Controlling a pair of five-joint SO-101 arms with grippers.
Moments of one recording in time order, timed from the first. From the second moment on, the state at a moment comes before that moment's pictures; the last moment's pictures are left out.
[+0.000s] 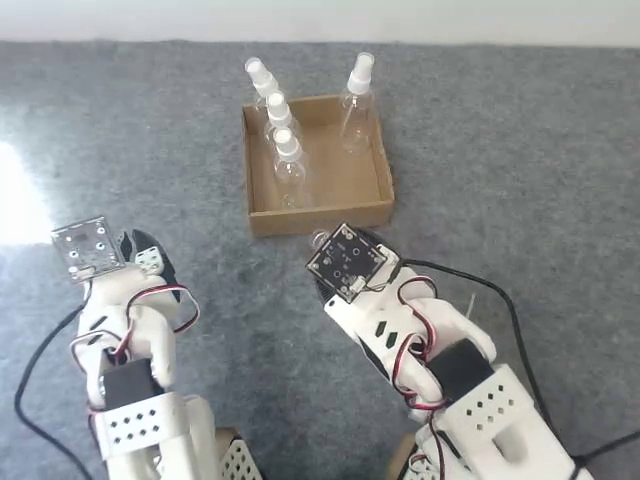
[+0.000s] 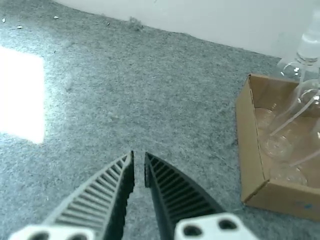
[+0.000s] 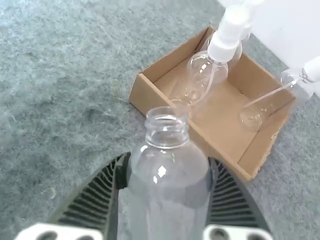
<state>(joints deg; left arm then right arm) -23.0 -80.7 82.6 40.3 8.9 -38.8 -64.4 63.6 43.2 18.7</state>
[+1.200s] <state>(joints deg) -11.7 -80.7 77.1 40.3 10.1 -43.1 -64.4 63.9 37.5 18.7</state>
